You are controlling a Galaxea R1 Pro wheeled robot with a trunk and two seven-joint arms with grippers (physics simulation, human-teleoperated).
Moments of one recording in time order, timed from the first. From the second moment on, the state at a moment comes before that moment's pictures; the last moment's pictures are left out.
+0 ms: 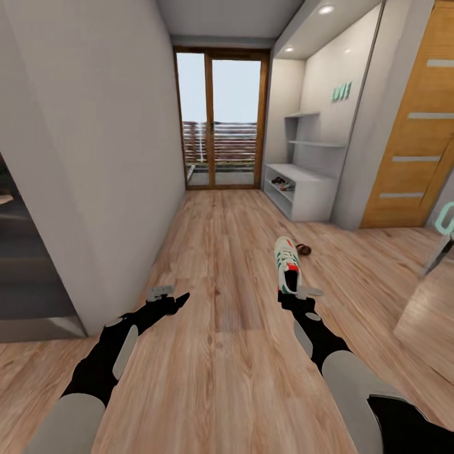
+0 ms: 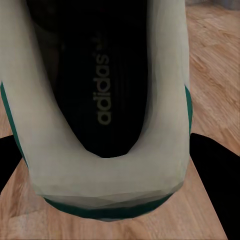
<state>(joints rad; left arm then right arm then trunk) -0.60 0.01 0.08 -0.97 0.17 0.30 -0.42 -0.86 0.06 -0.13 -0.39 0.02 -0.07 -0.13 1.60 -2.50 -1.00</state>
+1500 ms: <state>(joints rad) -0.60 0.01 0.08 -0.97 0.17 0.31 -0.42 -0.86 0.06 -0.13 -0.39 0.01 -0.07 -0.13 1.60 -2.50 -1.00</state>
